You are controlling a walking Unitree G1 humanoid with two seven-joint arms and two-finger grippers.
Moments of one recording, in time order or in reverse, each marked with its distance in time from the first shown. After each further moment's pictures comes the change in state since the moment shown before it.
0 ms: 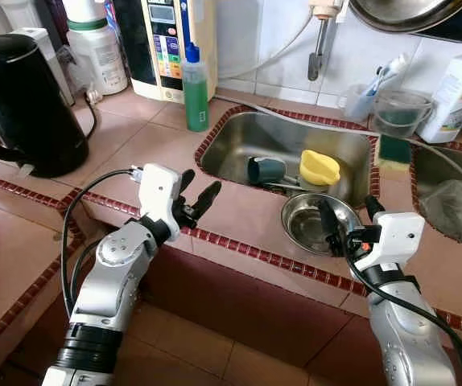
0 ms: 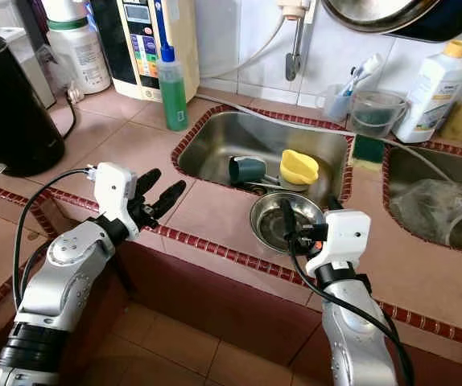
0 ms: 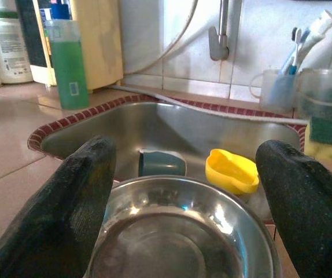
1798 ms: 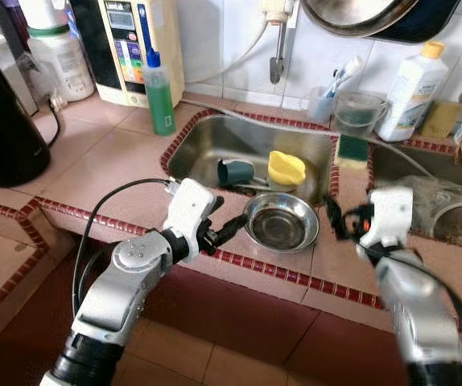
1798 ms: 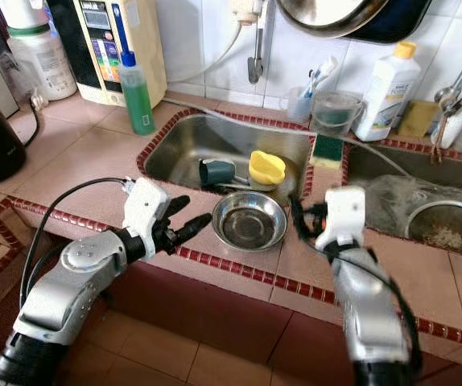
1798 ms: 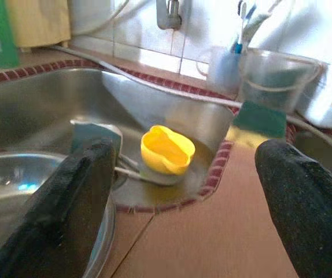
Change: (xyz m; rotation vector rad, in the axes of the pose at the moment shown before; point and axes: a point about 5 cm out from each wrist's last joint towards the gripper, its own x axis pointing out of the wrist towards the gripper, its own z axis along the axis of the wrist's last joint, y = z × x) left arm -0.002 -0.035 -0.004 0.048 0.213 -0.194; right arm 0.043 -0.030 -0.005 -0.111 0.114 0.026
